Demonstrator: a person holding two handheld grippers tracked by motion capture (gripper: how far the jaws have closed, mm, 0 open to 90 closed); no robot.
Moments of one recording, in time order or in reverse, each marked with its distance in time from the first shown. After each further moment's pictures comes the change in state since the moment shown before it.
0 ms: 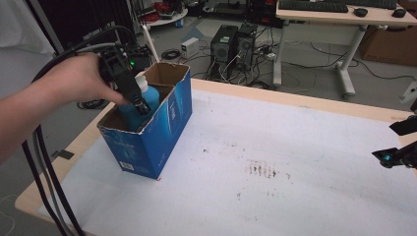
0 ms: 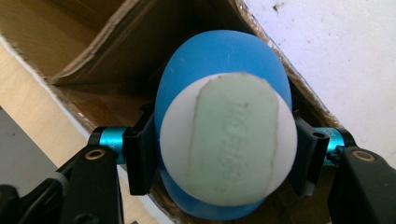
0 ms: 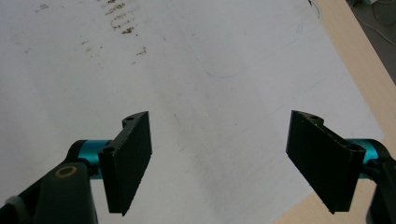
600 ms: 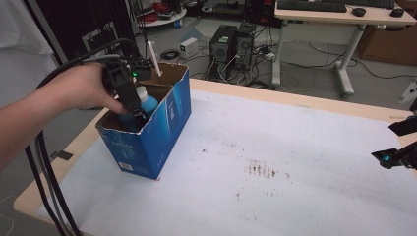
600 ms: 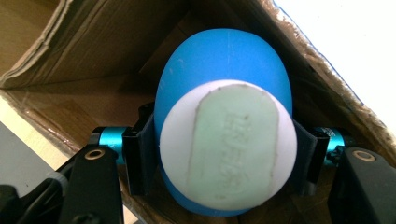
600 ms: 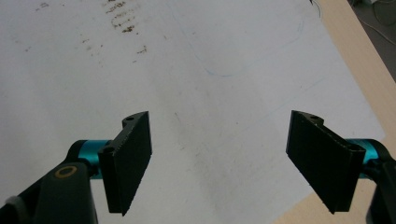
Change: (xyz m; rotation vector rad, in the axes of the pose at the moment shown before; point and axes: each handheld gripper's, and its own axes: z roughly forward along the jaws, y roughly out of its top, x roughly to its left) left arm 0.000 -0.001 0.018 0.063 -0.012 0.064; right arm 0.001 -0.002 0.000 0.001 0.001 0.002
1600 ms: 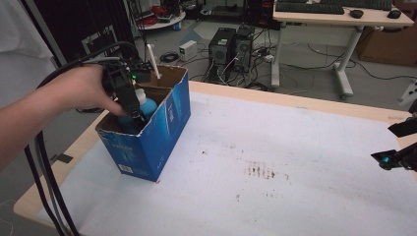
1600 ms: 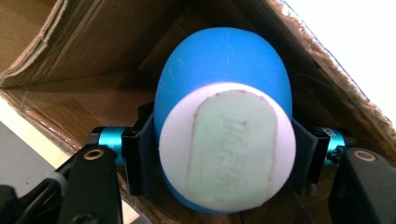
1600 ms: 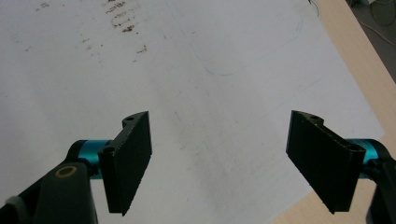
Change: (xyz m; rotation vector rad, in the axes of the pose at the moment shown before) left arm 0.002 0.001 0.000 0.024 -0.004 0.007; right arm 0.001 -0.003 -0.002 -0.010 -0.006 0.001
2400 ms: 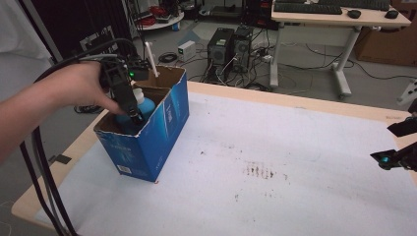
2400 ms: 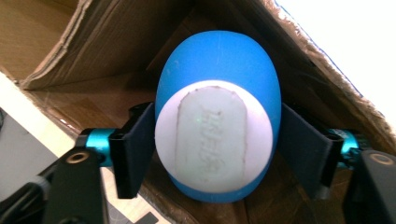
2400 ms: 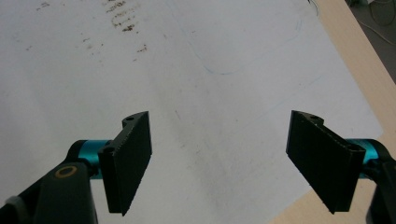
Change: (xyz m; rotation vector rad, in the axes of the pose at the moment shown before) left arm -0.001 0.001 -0.008 0.003 0.033 0.024; right arm 0.001 -0.001 -0.002 0.002 -0.002 0.005
